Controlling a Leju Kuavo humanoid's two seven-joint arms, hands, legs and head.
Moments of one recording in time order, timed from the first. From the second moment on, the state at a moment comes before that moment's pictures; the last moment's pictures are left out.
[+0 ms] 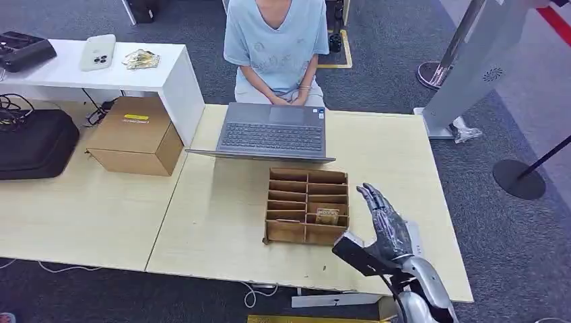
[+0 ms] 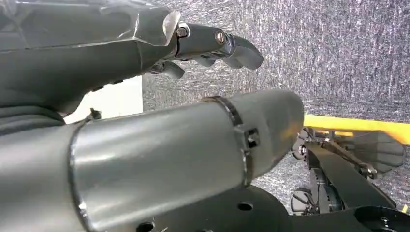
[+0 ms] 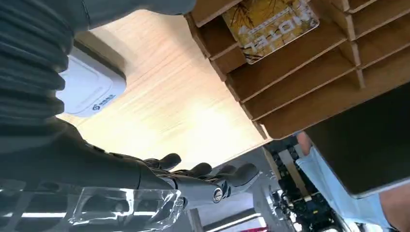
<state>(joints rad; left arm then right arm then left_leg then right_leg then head) -0.12 -0.03 -1.53 -0.14 1.52 0.18 -0.05 0.01 -0.18 0.24 -1.51 0.92 -0.07 -0.08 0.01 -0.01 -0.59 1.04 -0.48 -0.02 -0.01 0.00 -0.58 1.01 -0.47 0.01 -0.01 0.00</state>
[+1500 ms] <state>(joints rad) -0.11 -0.03 -1.54 -0.14 1.52 0.17 -0.05 -0.04 -0.19 0.33 -1.46 1.03 -0.10 -0.02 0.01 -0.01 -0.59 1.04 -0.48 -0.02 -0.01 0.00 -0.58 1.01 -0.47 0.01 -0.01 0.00</state>
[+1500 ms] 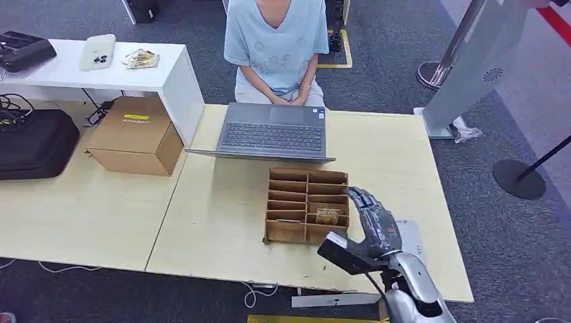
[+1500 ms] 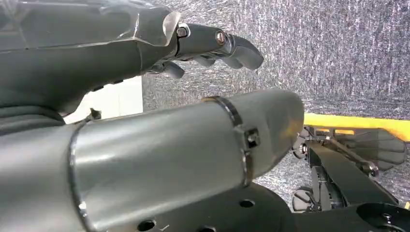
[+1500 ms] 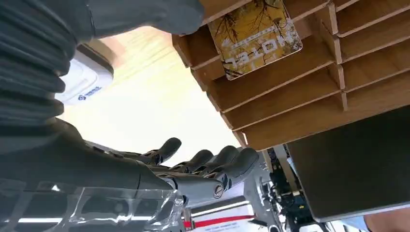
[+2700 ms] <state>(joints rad) -0.12 -0.04 -1.54 -0.14 1.51 0.17 -0.05 -0.10 -0.19 0.41 -1.41 1.14 -0.11 0.02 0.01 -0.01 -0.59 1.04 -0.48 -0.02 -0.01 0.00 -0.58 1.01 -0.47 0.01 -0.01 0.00</state>
